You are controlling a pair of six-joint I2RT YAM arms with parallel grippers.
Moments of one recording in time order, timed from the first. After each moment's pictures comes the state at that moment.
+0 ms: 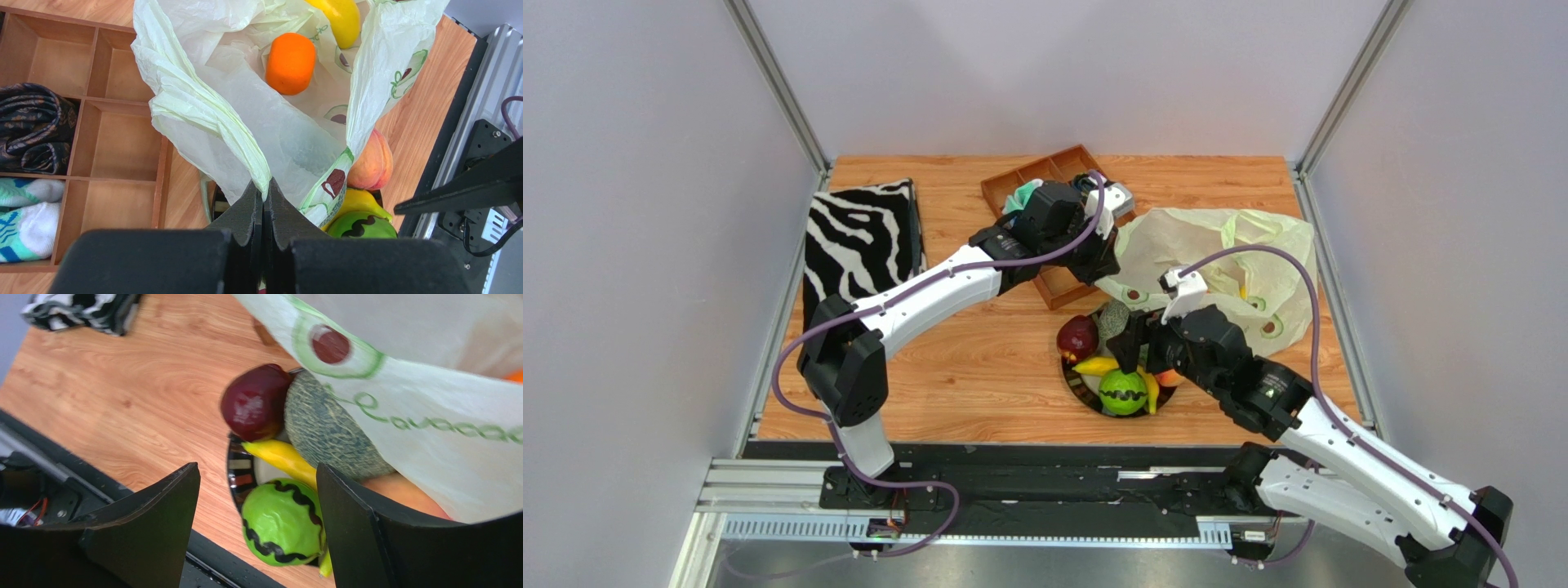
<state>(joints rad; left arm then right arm) -0.79 1.76 1.51 -0.27 0.34 -0.05 0.83 0.75 0.69 -0.38 0.18 0.46</state>
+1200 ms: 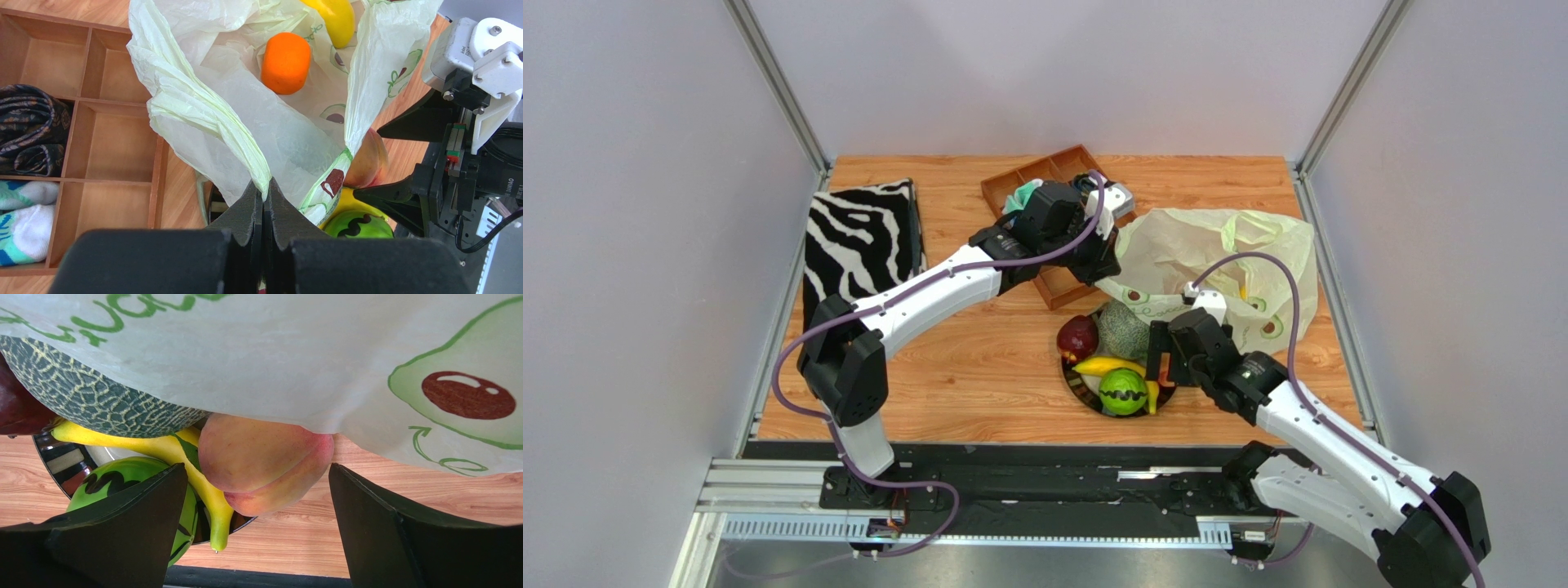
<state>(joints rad) -0.79 1.76 1.51 -0.27 0.35 -0.06 0.65 0.87 0.59 -0.62 0.34 0.58</state>
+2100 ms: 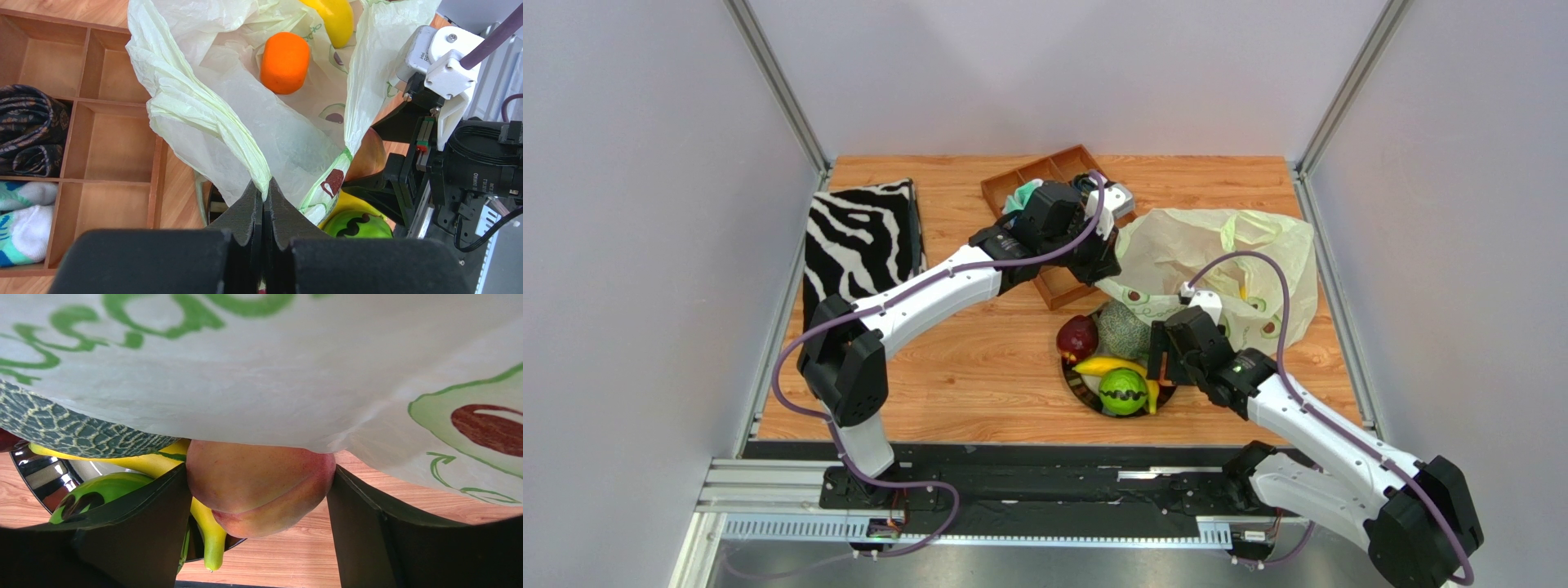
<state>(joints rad) -0.79 1.76 1.51 -0.27 0.36 -0.06 0.62 0.94 0.56 -0.54 0.31 0.57</state>
